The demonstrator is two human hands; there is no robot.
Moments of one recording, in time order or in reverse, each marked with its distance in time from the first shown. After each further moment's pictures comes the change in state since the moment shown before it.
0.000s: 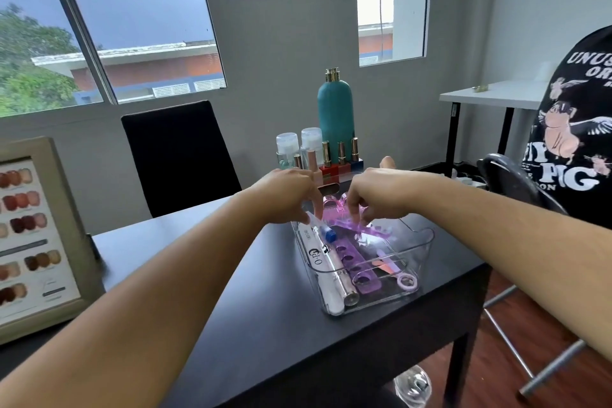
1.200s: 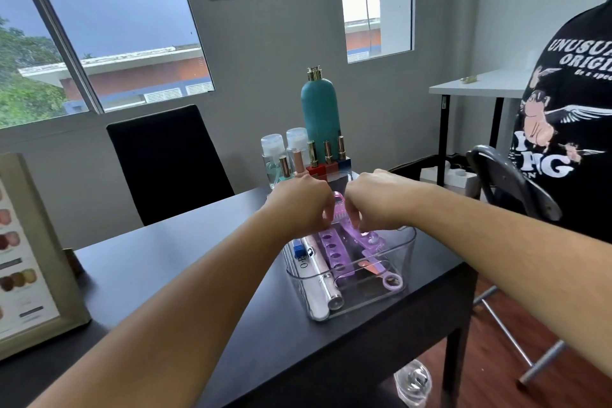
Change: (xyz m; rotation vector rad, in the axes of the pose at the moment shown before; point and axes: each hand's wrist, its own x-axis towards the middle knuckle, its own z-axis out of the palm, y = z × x) left_hand 0.021 0.045 0.011 0.010 0.133 -0.017; right_hand -0.016 0.003 0.012 -0.091 0.079 -0.014
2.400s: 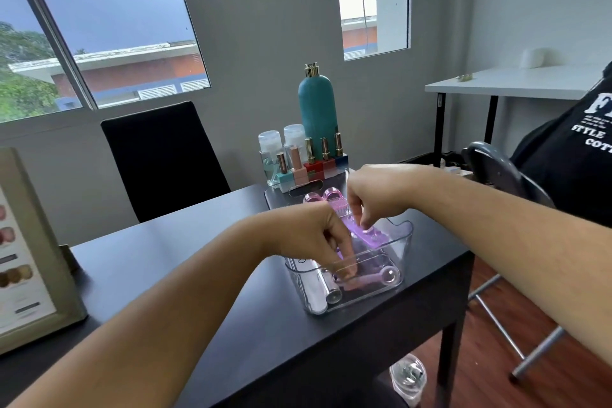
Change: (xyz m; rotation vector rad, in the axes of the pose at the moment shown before) left_hand -0.036 0.015 -0.022 -0.770 -0.450 0.184; right_hand -0.002 0.006 -0.016 0.182 -0.192 0.037
